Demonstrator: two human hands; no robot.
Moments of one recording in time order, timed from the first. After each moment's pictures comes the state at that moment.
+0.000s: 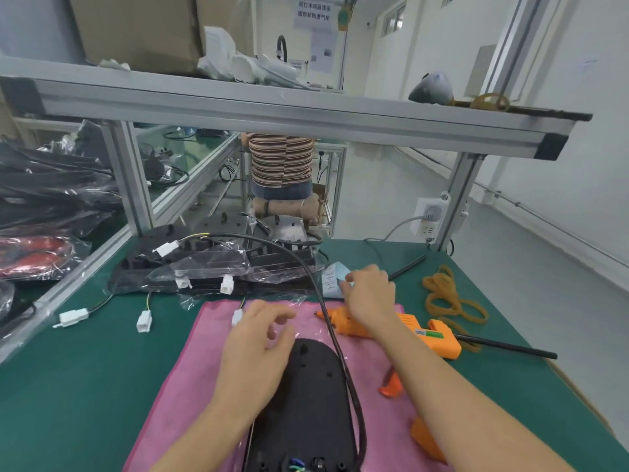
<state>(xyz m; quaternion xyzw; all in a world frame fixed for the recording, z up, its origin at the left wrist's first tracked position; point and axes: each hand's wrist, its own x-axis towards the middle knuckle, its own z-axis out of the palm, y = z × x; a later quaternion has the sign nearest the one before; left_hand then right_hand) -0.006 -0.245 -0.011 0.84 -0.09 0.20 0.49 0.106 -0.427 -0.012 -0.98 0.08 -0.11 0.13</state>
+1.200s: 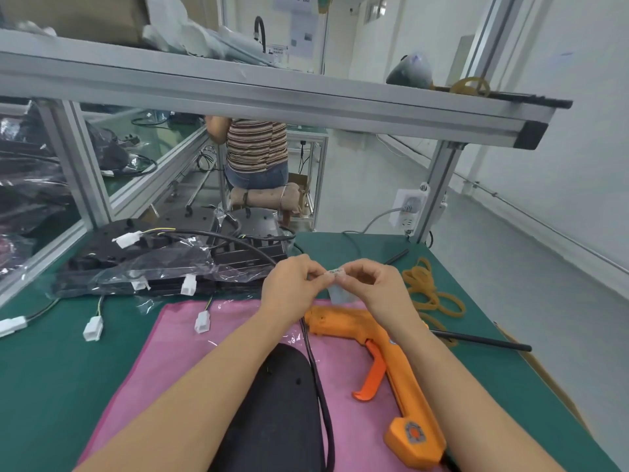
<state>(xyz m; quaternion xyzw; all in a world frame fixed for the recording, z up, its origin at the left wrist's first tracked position) 0.105 -0.324 0.003 0.89 -0.16 0.10 0.41 0.074 -0.480 0.005 -0.82 -0.07 -0.14 0.56</state>
